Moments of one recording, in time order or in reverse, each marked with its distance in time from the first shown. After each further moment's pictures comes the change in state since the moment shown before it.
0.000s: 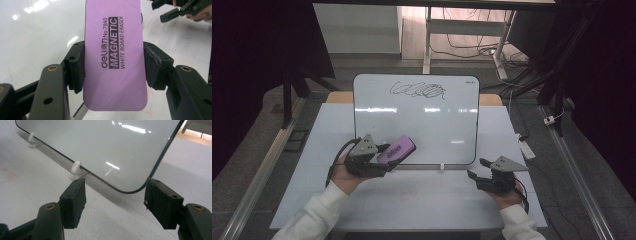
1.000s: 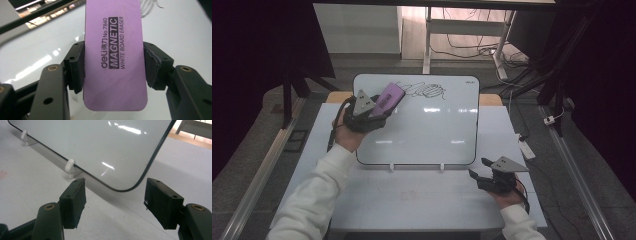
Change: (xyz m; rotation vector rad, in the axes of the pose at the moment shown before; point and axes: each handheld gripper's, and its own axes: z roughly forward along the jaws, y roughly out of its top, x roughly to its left) left arm 0.073 0.069 0.007 -0.097 0.410 0.063; right arm -0.002 -0.003 0.000 -0.003 -0.028 -0.014
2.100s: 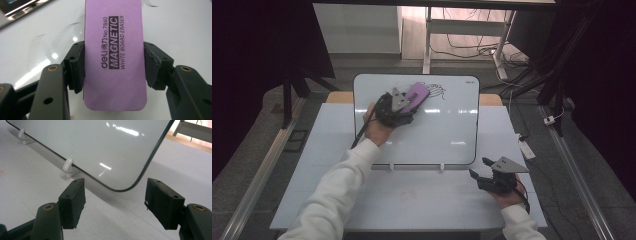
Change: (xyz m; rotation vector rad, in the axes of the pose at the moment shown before) left arm -0.053 0.021 0.073 0.038 -0.039 0.104; right arm 0.000 0.000 -0.001 -0.005 -0.016 -0.023
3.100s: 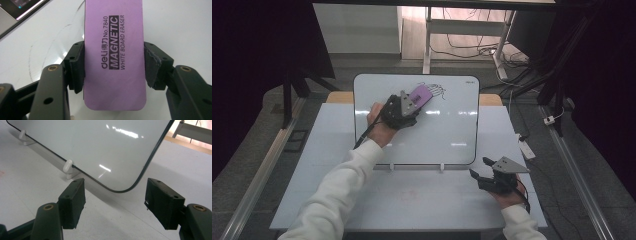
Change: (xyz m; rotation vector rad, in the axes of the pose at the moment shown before) left arm -0.004 0.003 -0.001 0.061 0.070 0.084; right arm 0.000 0.000 -0.002 -0.007 0.001 0.001
